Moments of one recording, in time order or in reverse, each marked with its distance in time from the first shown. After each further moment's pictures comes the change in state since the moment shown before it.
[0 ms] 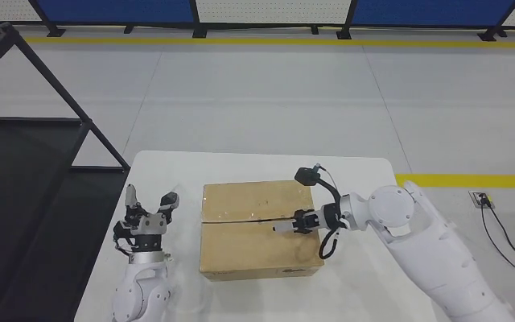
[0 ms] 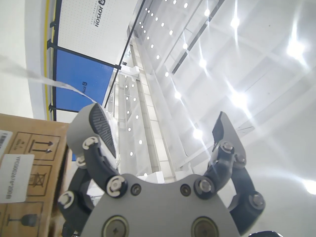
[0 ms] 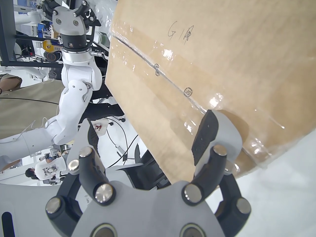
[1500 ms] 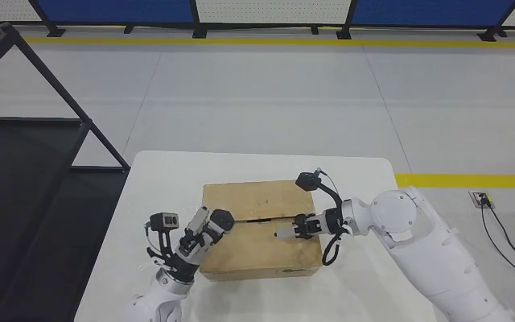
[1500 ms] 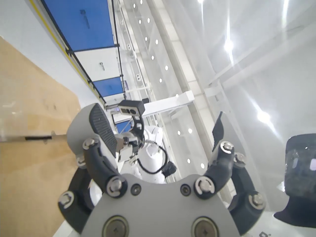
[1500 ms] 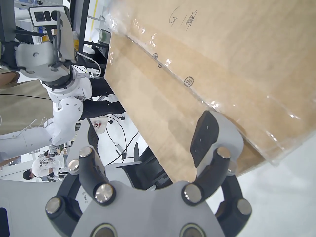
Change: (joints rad) left arm 0.104 -0.004 0.070 -0.211 0.426 0.051 -0.382; right arm -0.035 0.012 0.015 -0.027 -0.002 -0.022 0.005
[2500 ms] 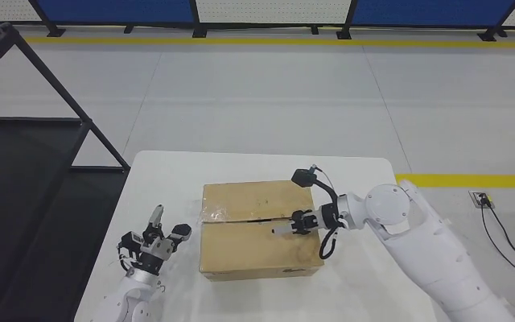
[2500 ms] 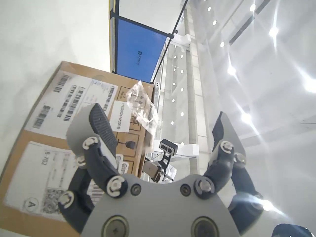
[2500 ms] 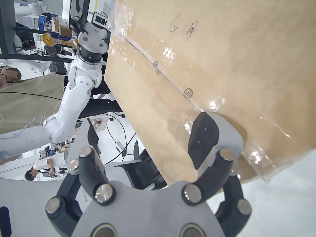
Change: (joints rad) left arm -0.032 0.015 -0.182 0.287 -0.261 0.257 0.068; right arm 0.069 -0.022 -0.056 0.085 0.027 -0.032 0.005
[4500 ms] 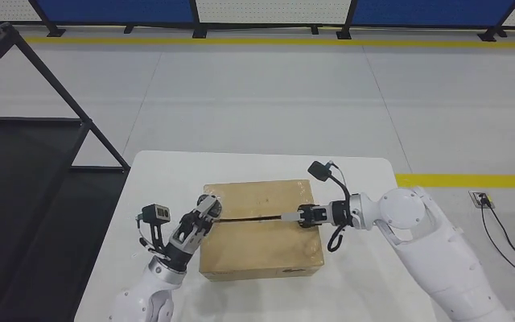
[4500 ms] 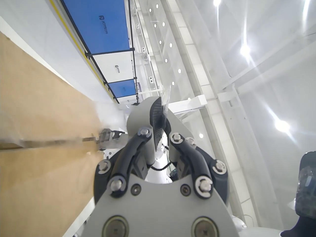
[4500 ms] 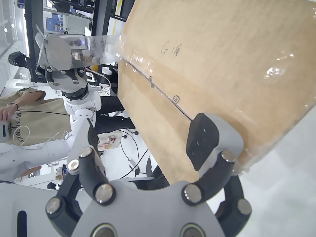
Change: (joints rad) left arm -0.003 -0.015 0.140 -0.319 0.306 -0.106 0.006; right arm -0.083 0.020 0.100 -0.020 0.075 0.024 -0.089
